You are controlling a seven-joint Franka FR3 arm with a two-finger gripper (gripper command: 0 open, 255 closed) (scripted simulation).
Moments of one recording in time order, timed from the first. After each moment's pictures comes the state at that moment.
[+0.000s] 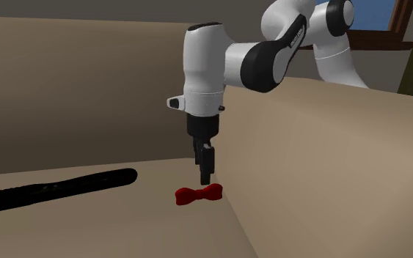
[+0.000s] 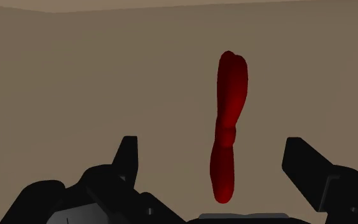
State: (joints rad) arm 0.28 0.46 0.50 -1.67 -0.27 2.09 0.54
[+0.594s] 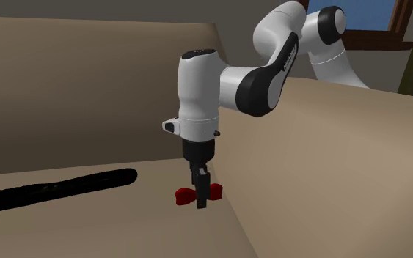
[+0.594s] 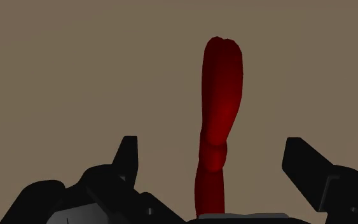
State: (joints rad) arm 0.33 0.59 0.47 -1.62 -0.32 2.14 0.58
